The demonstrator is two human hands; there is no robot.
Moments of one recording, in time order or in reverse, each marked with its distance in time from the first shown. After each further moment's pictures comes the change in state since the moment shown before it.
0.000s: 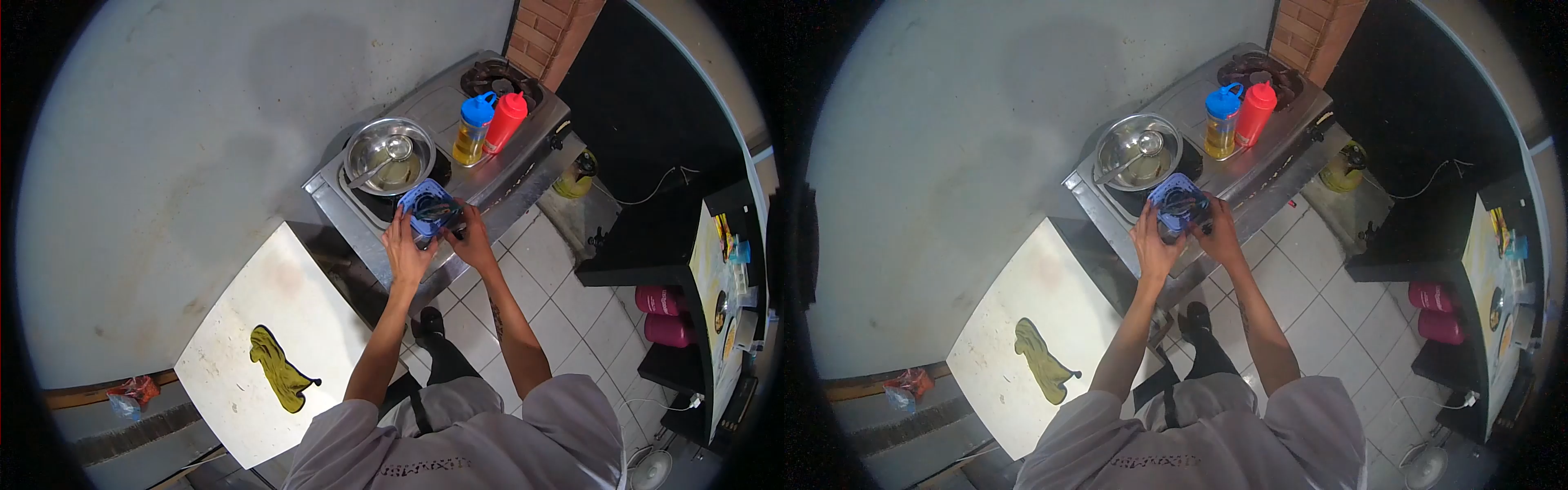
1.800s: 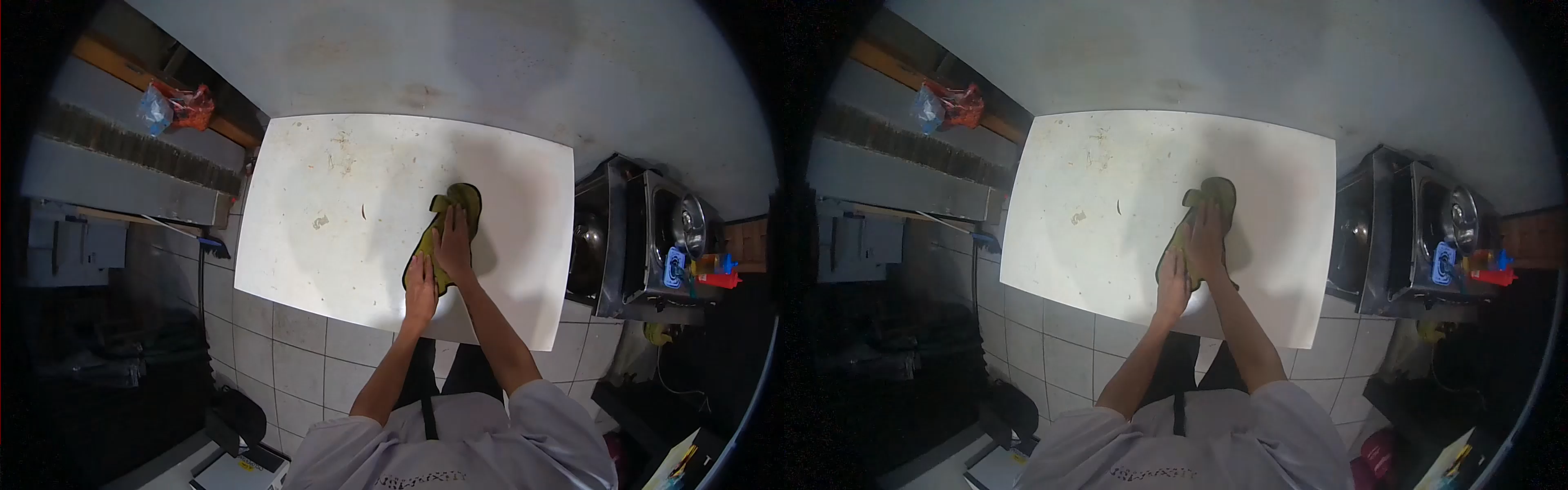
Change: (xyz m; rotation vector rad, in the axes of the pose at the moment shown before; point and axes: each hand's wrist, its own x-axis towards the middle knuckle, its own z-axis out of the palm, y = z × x) left_hand -0.415 -0.246 -0.332 0.347 0.150 -0.706; right_hand -0.334 -0.193 0.497 -0.259 -0.635 -0.550
